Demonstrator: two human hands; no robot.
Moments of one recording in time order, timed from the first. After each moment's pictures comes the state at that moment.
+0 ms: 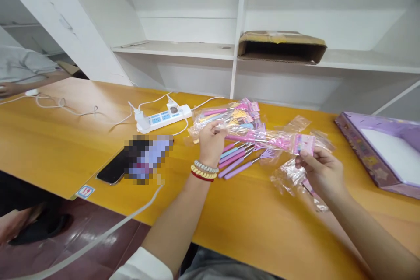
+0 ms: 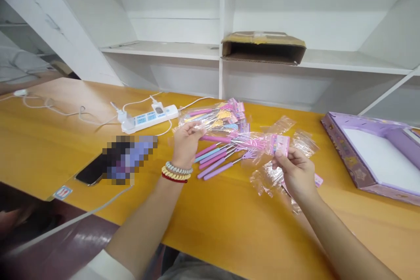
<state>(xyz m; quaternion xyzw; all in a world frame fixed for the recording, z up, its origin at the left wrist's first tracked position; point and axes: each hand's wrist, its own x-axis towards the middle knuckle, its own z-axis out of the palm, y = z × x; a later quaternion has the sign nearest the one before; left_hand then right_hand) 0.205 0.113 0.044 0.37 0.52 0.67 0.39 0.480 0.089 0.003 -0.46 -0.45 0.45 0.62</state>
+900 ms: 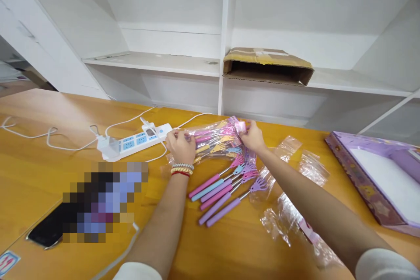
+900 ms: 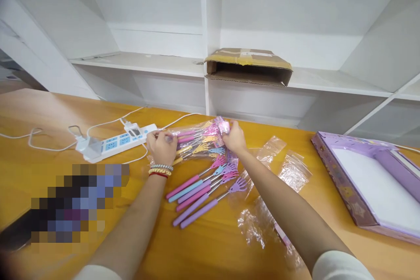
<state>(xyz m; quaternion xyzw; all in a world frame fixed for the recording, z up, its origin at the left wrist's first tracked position) 0.140 0.221 -0.003 0.48 0.75 0.43 -0.14 0.377 0.289 0.008 -0.60 -0.69 0.17 0.38</state>
